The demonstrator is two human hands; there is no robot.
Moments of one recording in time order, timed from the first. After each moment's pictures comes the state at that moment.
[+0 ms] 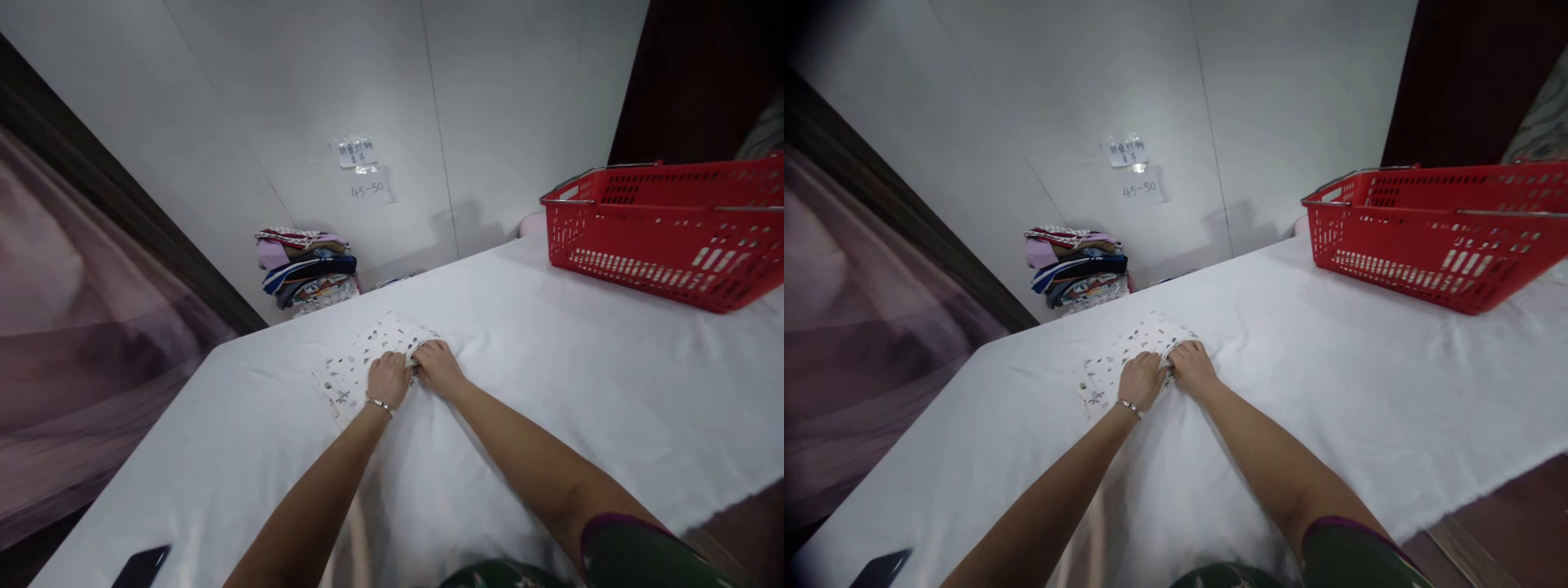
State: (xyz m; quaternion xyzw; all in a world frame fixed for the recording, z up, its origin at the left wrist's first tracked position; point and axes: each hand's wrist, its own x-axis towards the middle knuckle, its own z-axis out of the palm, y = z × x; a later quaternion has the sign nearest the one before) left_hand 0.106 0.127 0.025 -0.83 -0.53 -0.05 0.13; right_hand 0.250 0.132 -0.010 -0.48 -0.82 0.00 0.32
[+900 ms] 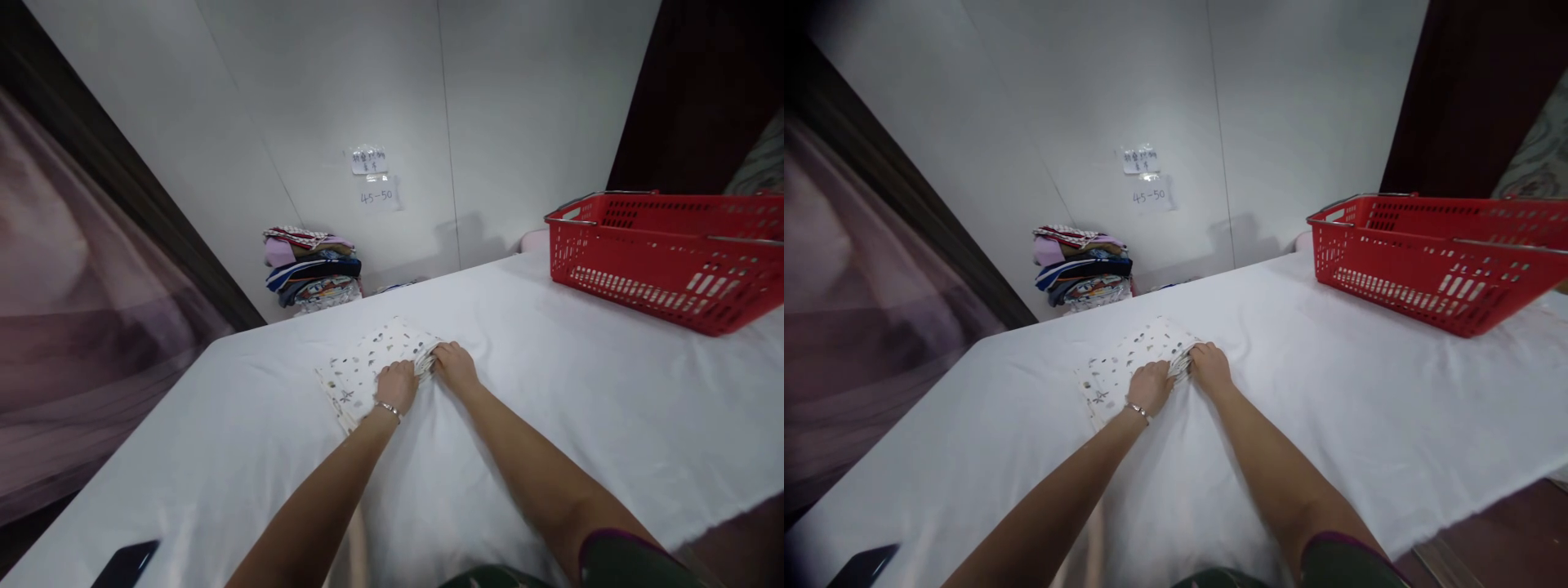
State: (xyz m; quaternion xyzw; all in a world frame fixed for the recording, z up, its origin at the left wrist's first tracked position) left_hand 0.115 0.123 0.016 -0.82 -0.56 -0.02 0.08; right_hand 0.271 0.141 -0.014 -0.58 -0.77 -0.01 0.25
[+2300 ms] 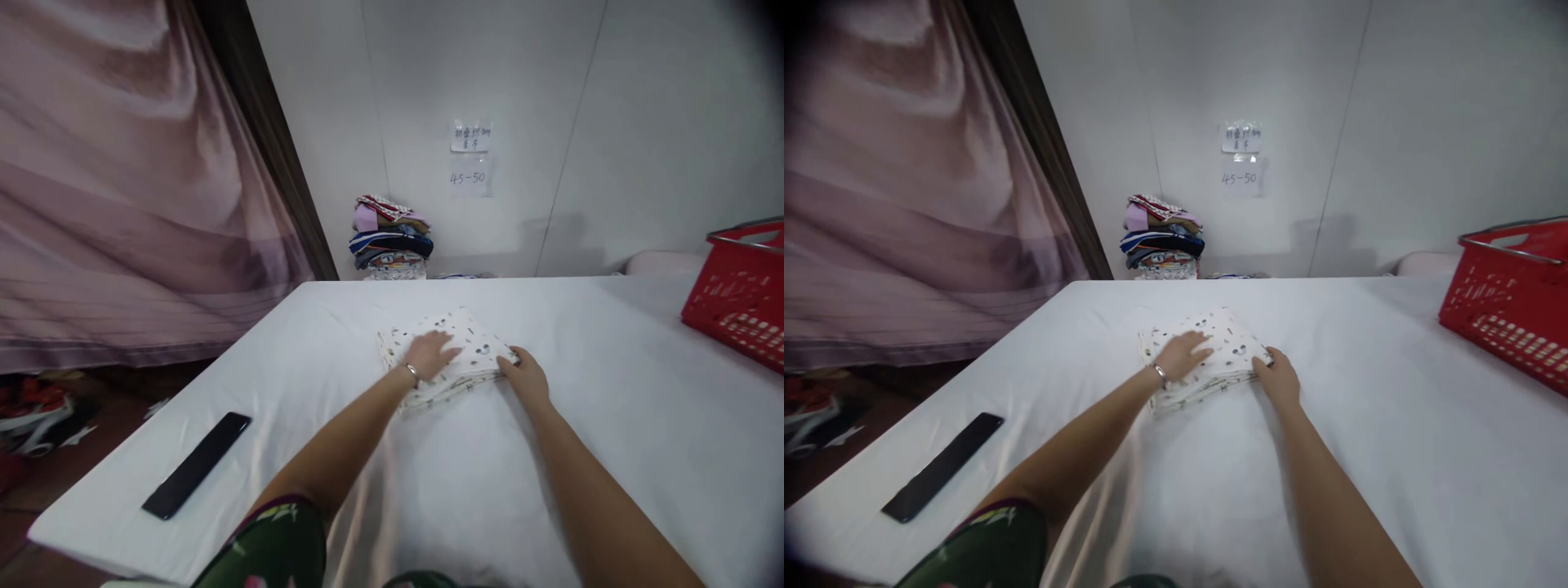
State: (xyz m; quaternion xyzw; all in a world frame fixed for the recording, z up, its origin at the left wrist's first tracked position) left_hand 0.050 0.142 0.032 -0.78 -0.61 -0.09 -0.07; right_hand 0.284 0.160 -0.034 -0.68 -0.61 0.21 0.34
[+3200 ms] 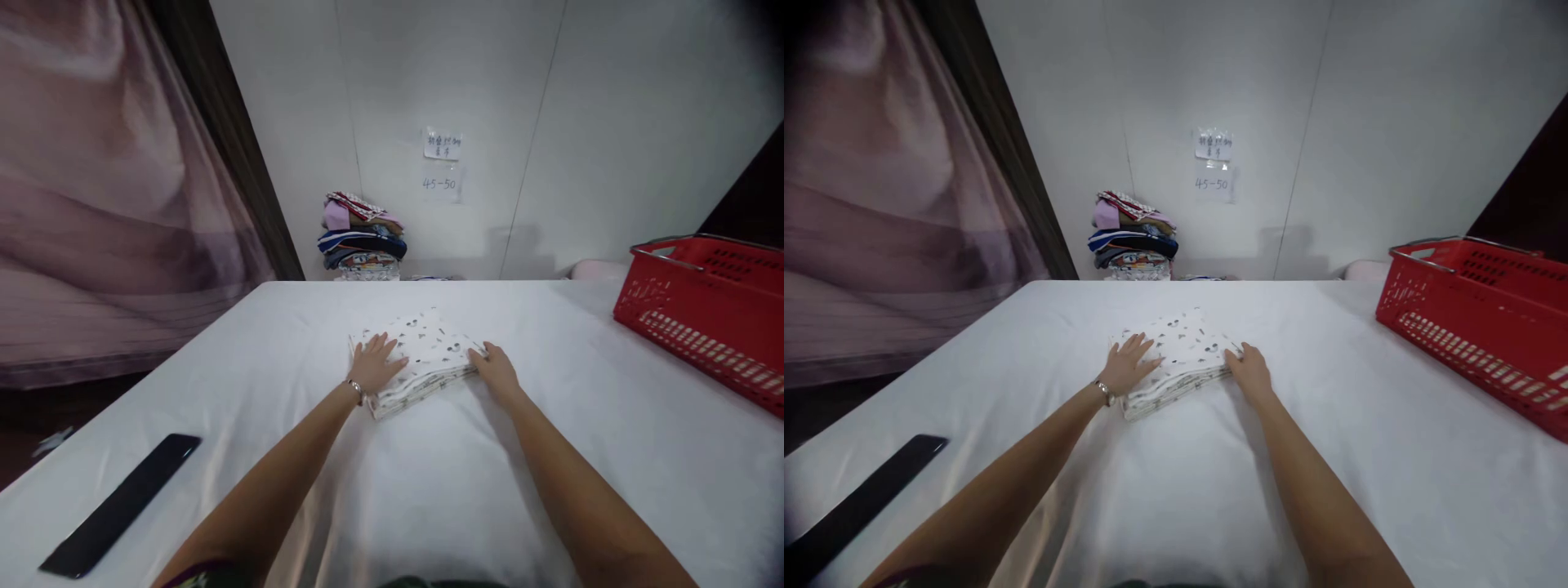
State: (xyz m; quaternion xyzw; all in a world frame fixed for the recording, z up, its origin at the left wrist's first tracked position) left_hand -0.002 0.119 0.021 -0.75 -0.66 -0.06 -0.07; right_hand 0.279 0.157 -0.012 -0.68 -0.66 0.15 0.28
